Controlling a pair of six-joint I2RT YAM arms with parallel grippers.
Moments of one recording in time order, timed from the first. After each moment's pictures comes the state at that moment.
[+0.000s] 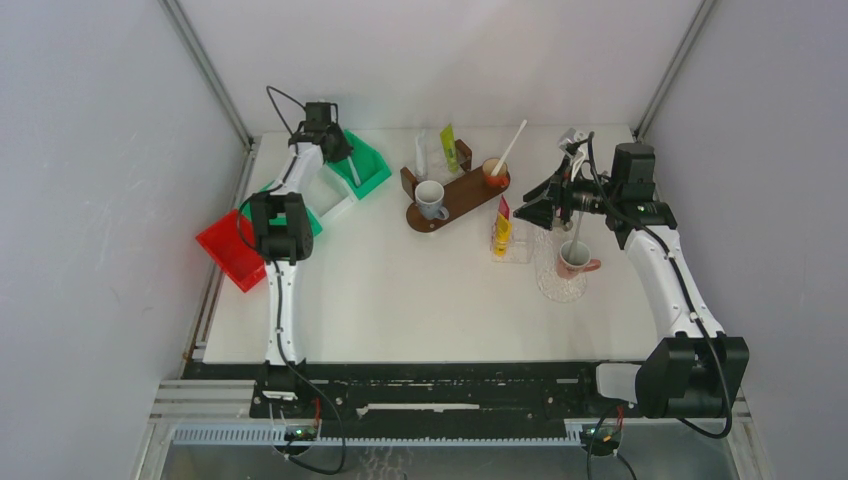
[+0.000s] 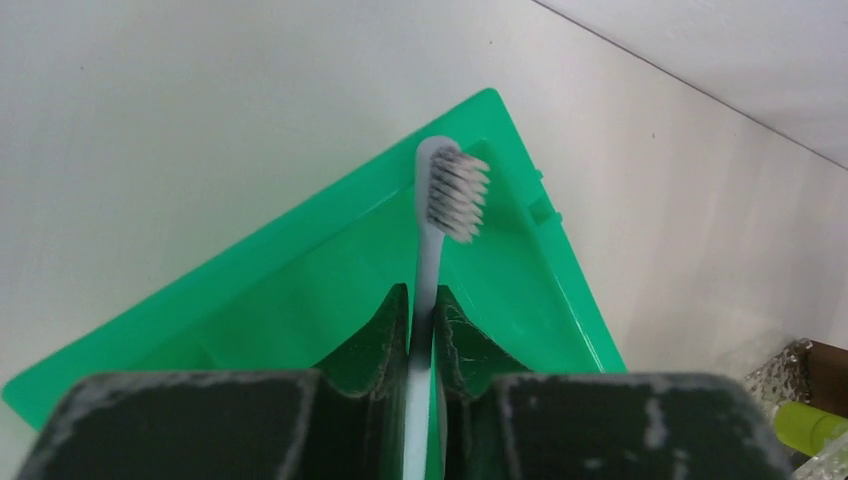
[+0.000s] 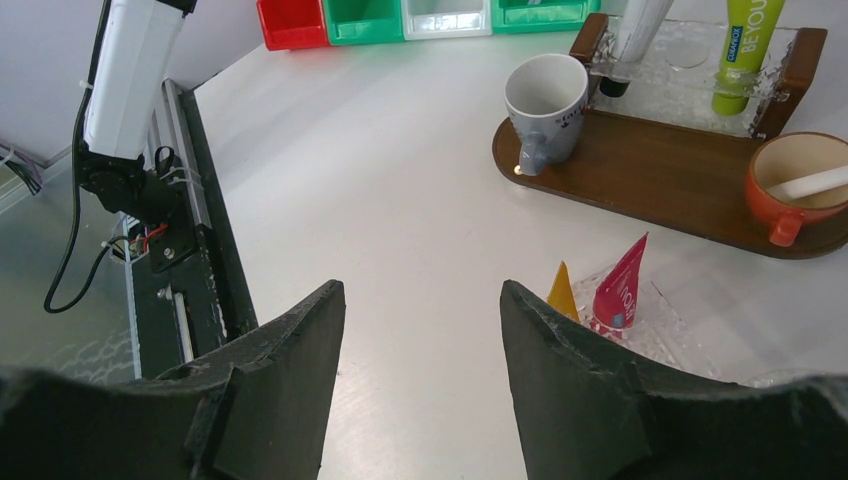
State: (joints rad) left arm -0.05 2.57 2.34 -0.49 0.04 -0.49; right arm -0.02 1.26 1.11 -0.39 -1.12 -0.17
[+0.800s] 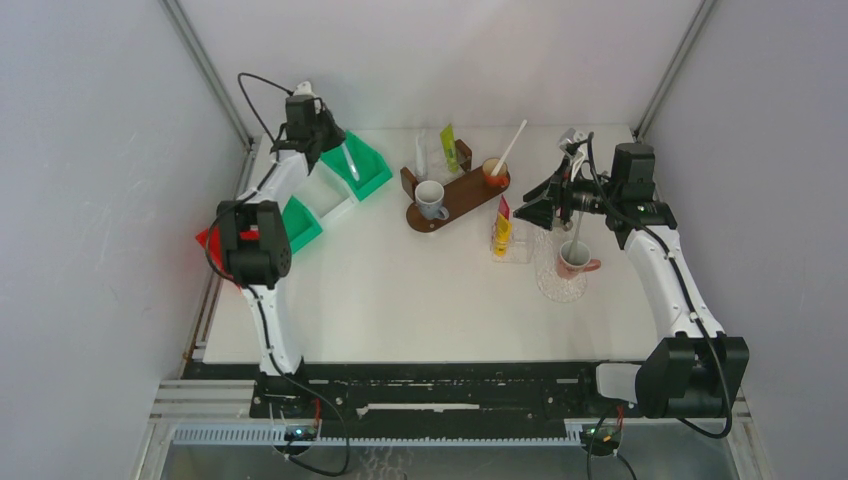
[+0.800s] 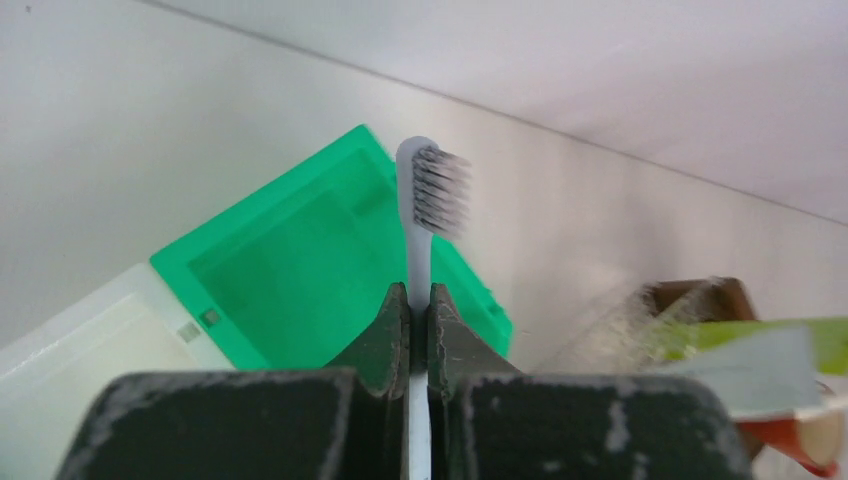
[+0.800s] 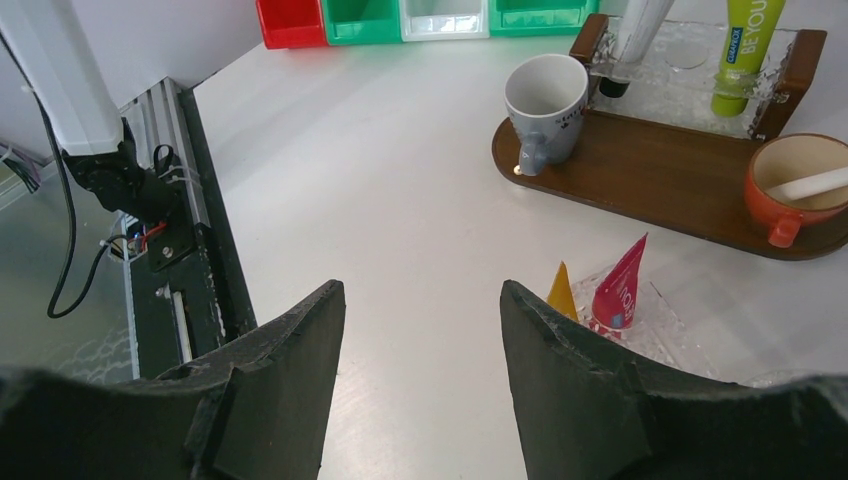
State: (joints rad) left arm -0.05 2.19 1.88 -0.18 0.06 -0.44; right arm -0.02 1.26 1.11 -0.39 -1.12 -0.17
